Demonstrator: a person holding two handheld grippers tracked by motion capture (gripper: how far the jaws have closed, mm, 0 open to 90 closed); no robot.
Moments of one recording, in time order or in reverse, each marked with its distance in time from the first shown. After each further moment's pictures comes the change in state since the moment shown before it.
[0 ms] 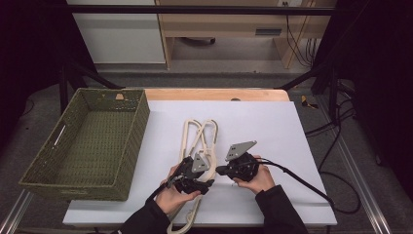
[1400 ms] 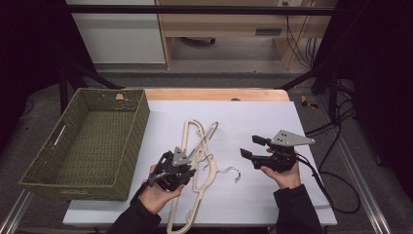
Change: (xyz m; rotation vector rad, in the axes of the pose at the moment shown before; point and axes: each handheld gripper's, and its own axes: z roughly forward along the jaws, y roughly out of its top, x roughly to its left) left arm 0.022 -0.001 -0.067 -0.017 0.093 -0.133; right arm -0.025 -0.028 -0.087 -0.422 -0.272 0.216
